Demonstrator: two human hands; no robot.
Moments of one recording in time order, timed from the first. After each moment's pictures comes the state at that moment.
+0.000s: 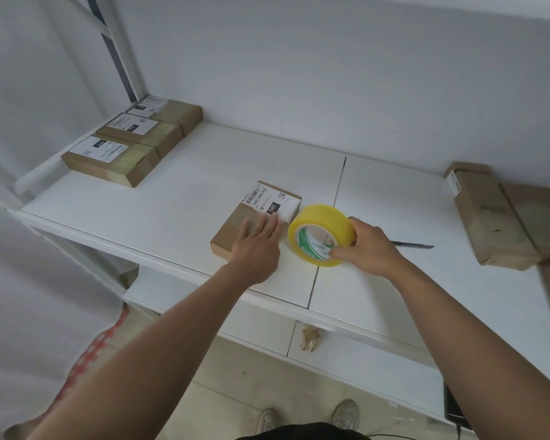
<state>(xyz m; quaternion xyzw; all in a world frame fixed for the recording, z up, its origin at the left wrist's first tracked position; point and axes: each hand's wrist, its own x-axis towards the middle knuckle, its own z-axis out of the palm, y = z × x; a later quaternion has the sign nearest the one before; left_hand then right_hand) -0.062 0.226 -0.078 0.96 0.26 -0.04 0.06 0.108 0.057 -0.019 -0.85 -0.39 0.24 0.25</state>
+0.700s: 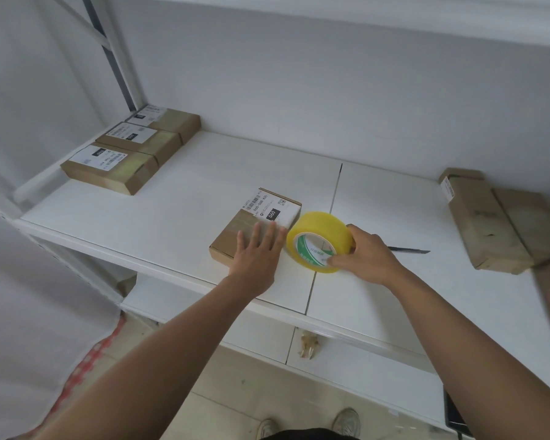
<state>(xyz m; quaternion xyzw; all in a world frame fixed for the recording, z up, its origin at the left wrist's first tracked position) -0.064 0.212 -0.076 0.97 0.25 -0.06 -0.01 0.106 0.051 -0.015 -0.85 -0.39 0.24 0.24</state>
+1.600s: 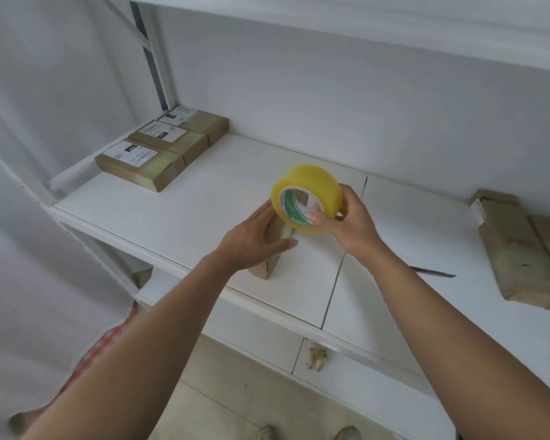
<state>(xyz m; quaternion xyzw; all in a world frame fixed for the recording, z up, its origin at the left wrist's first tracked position) -0.095 0.272 -0.024 0.90 0.27 0.11 0.33 0.083 0.137 0.012 -0.70 -0.41 0.24 0.53</state>
